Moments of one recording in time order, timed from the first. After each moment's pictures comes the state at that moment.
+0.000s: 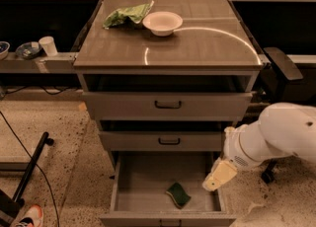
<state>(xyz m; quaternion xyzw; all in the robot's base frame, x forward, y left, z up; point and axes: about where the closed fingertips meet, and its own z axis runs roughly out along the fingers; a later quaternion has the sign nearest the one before) 0.437 -0.175 0.674 -0.49 0.84 0.07 0.20</state>
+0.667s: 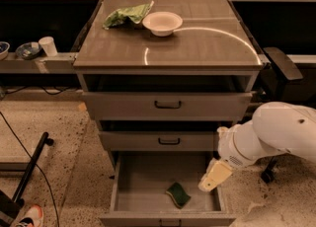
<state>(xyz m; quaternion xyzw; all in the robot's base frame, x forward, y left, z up) 0.441 -0.162 0.669 -0.51 0.83 0.09 0.21</state>
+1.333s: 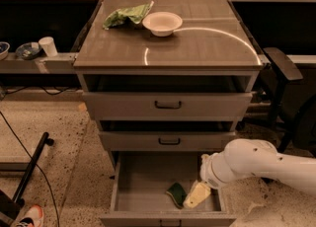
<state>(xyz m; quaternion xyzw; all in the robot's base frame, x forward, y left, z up) 0.437 -0.135 0.519 -0.49 0.84 0.14 0.18</state>
